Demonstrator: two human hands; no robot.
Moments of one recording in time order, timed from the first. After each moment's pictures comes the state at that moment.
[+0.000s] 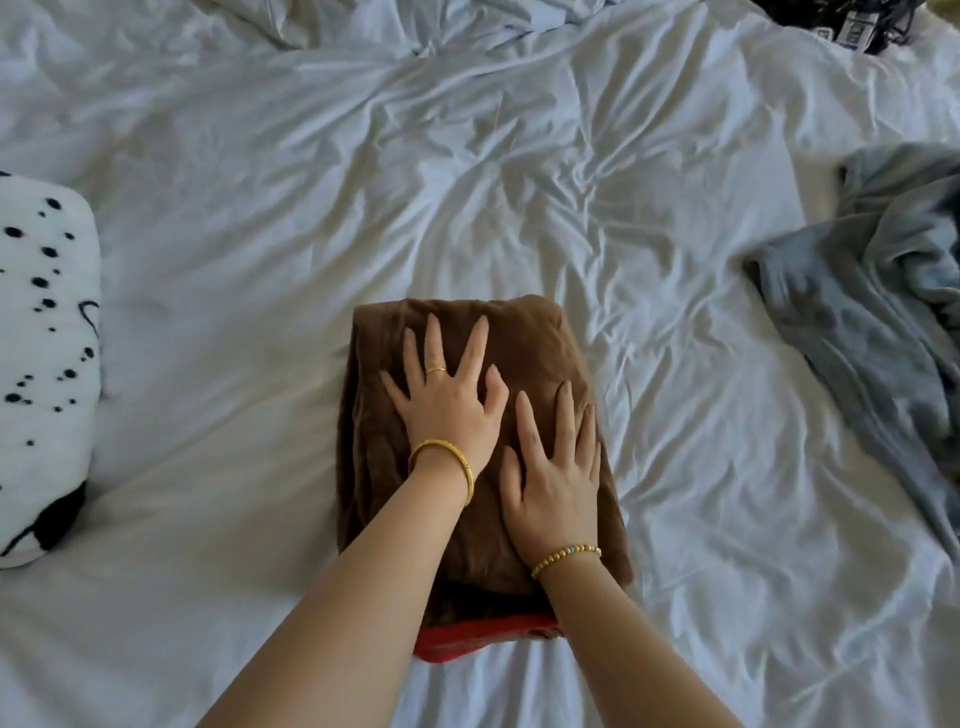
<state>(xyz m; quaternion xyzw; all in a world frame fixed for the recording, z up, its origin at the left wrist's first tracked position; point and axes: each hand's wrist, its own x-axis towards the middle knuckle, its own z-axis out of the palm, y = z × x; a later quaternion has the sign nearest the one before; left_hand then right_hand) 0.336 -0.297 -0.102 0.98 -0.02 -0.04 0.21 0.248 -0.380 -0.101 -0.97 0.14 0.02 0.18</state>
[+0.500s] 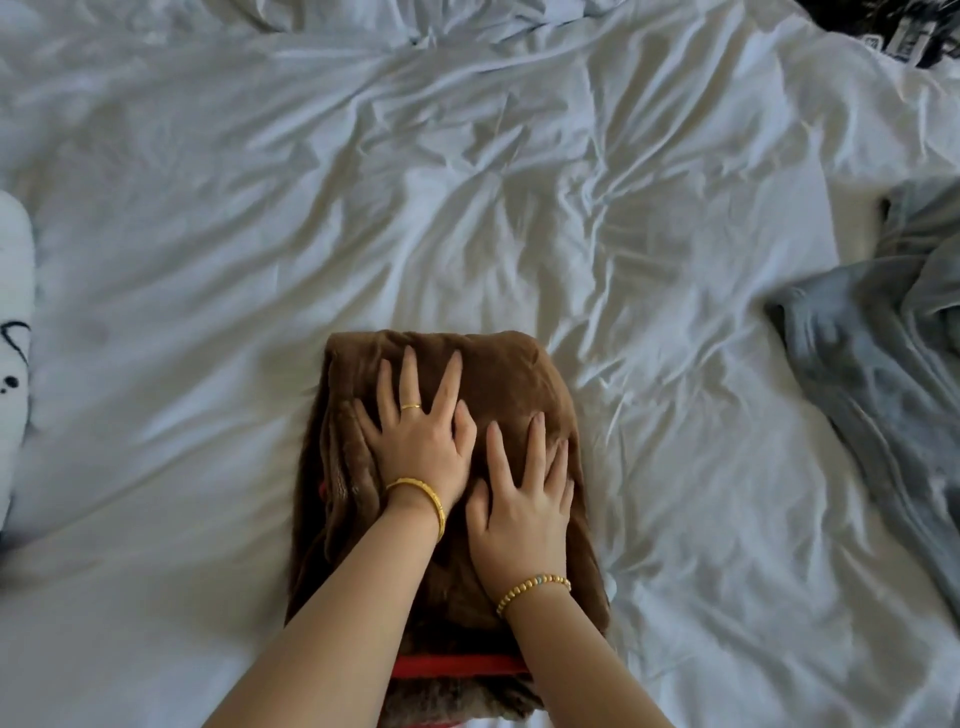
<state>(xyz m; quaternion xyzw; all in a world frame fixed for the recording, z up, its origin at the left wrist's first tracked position) 0.370 -0.307 -0.139 0.99 0.00 -0.01 0.16 0.293 -0.388 -0.127 -0.96 0.14 0.13 0.19</state>
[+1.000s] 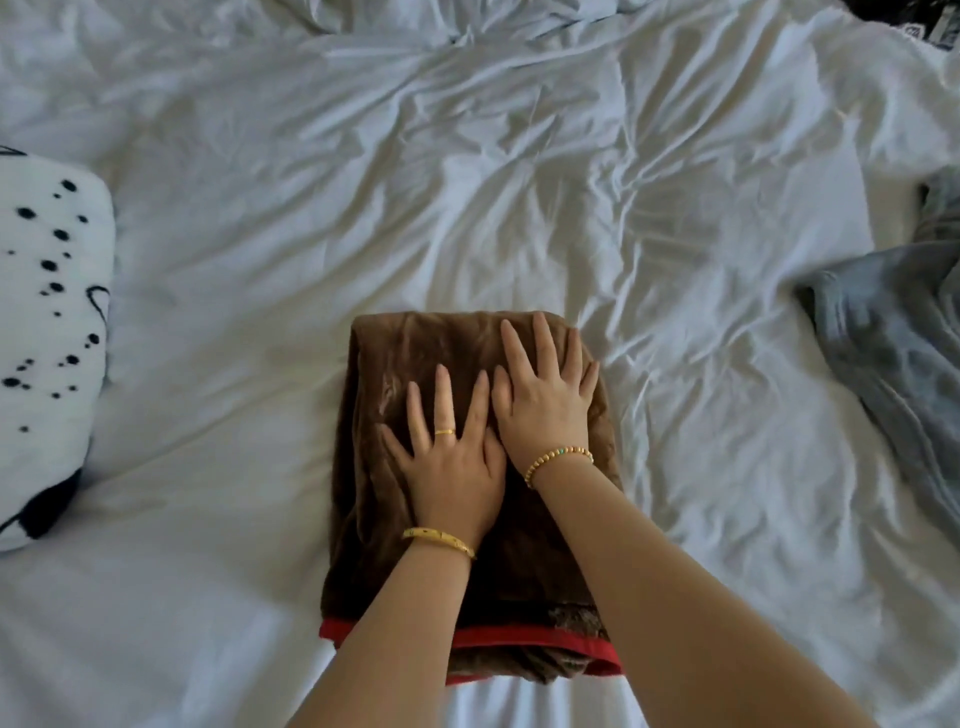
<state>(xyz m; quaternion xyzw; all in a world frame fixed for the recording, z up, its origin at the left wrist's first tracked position) 0.311 -0.302 -0.130 0.99 0.00 -0.05 0.15 0.354 -0.398 -0.119 -0.98 0.06 0.05 0.17</state>
